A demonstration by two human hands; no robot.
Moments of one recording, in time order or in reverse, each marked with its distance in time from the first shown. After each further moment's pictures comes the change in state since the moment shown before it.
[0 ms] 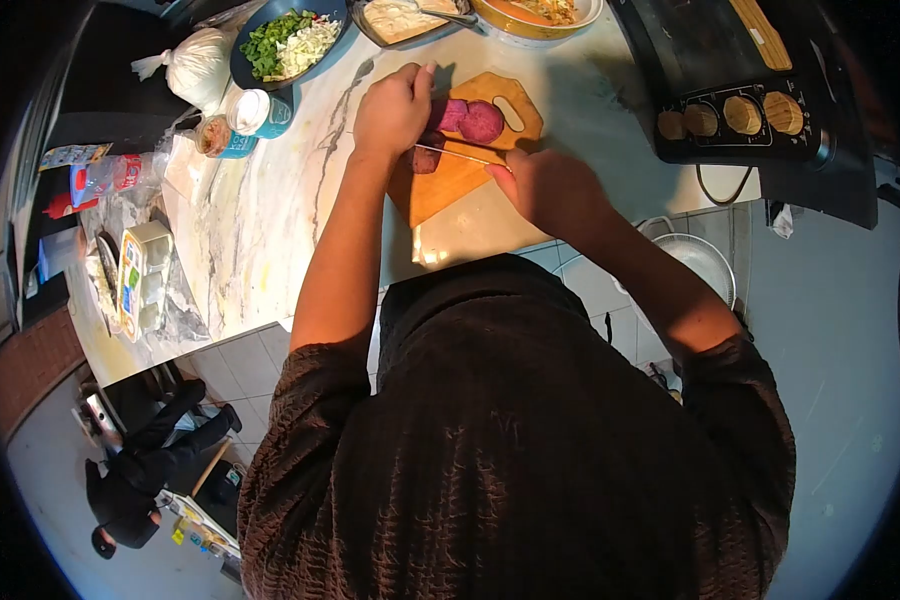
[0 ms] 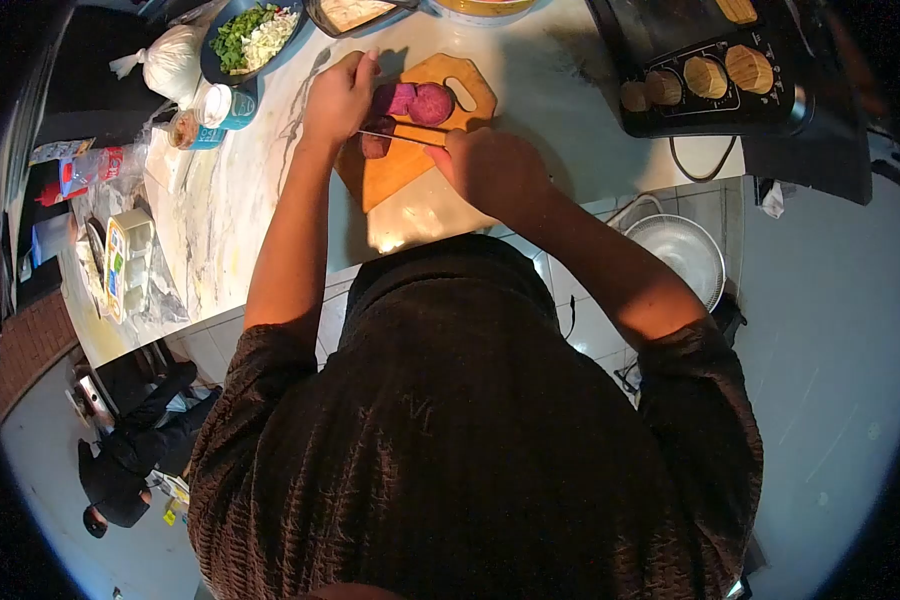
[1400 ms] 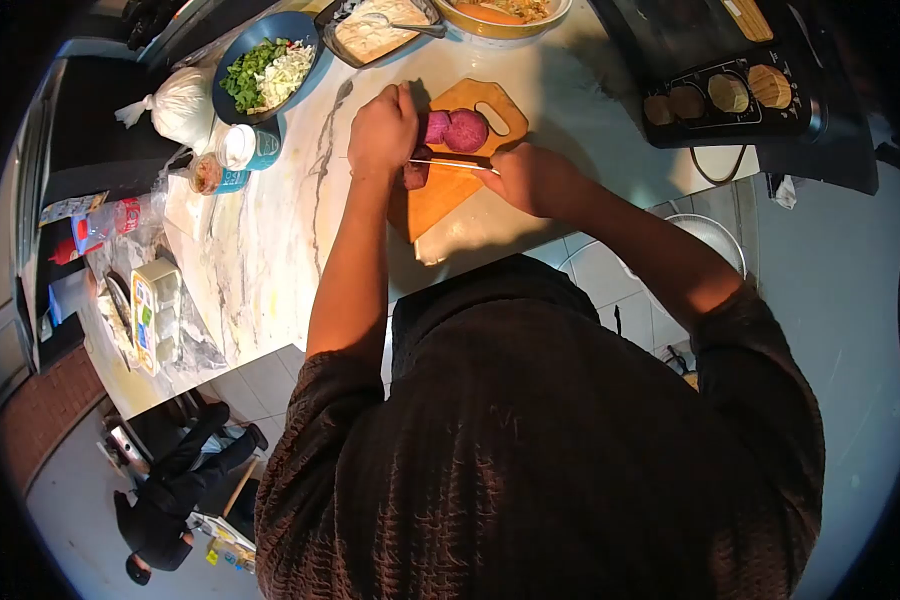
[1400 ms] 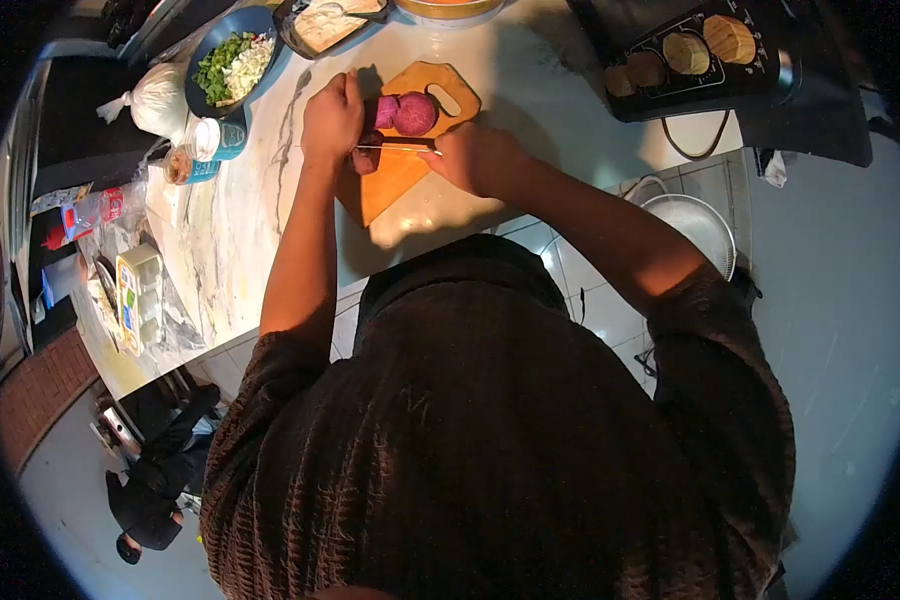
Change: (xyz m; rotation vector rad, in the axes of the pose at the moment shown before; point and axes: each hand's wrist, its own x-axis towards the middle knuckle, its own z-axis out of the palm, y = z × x) left_hand 0.004 0.000 0.017 0.144 -0.015 -0.090; right_hand 0.022 0.026 0.023 0.160 -0.196 0.039
